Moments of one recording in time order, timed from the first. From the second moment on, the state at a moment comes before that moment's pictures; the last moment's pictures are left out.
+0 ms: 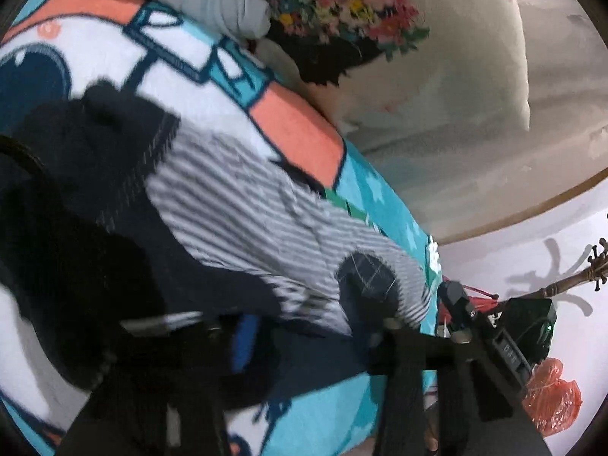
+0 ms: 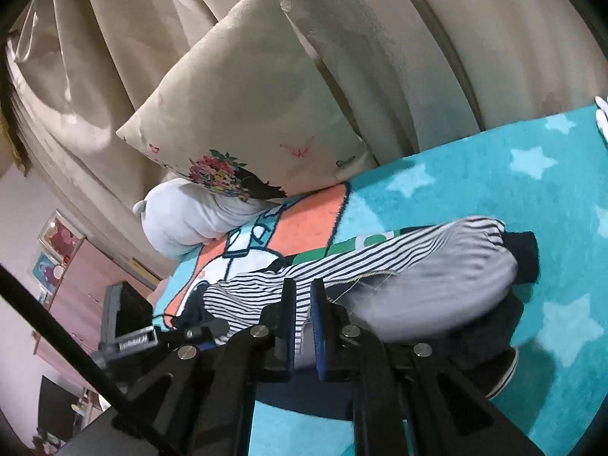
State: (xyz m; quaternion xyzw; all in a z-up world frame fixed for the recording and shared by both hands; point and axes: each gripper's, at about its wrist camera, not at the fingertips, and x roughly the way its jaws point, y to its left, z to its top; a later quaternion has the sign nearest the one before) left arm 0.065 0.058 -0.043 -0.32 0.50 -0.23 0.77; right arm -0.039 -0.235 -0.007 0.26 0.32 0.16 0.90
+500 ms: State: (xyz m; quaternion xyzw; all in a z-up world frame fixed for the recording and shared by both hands) left arm 0.070 0.049 -0.040 -0.28 0.50 -0.20 0.79; right arm -0.062 -0.177 -0.027 -0.05 0.34 0.15 0.93
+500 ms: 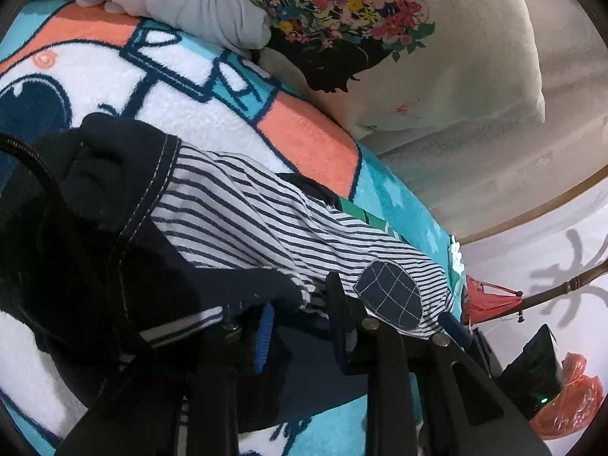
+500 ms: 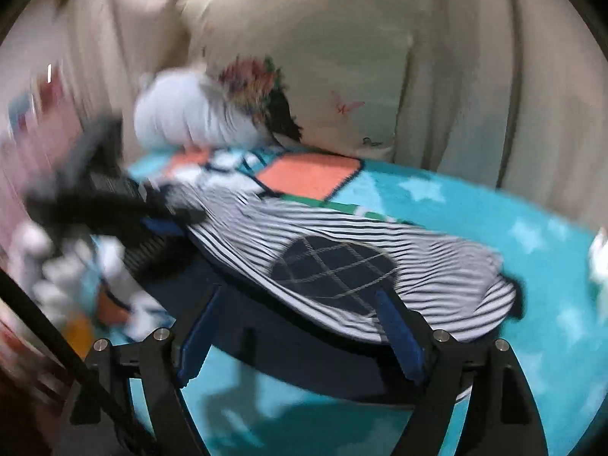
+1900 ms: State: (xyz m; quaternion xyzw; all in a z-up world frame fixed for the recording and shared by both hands) left arm 0.077 0.160 0.002 -0.21 0.47 -0.08 0.85; right arm -0.015 -0.335 0.007 0.08 0.37 -0.03 0.93
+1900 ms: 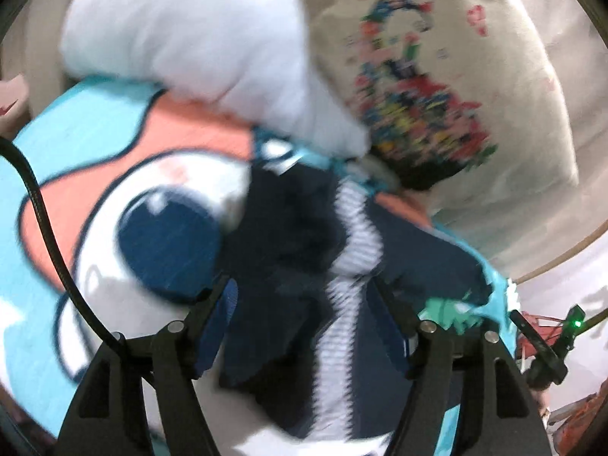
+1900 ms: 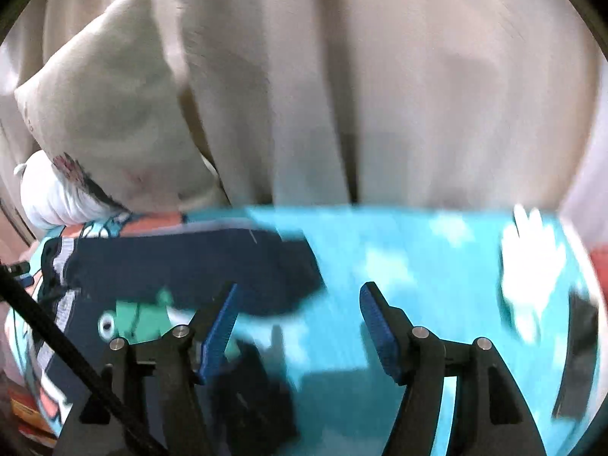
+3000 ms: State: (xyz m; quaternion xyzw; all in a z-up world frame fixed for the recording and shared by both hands) left arm 0.003 0.170 -0.038 -0.22 0.44 -0.04 0.87; right arm -0.055 -0.308 -0.018 0.16 0.33 0.00 0.93
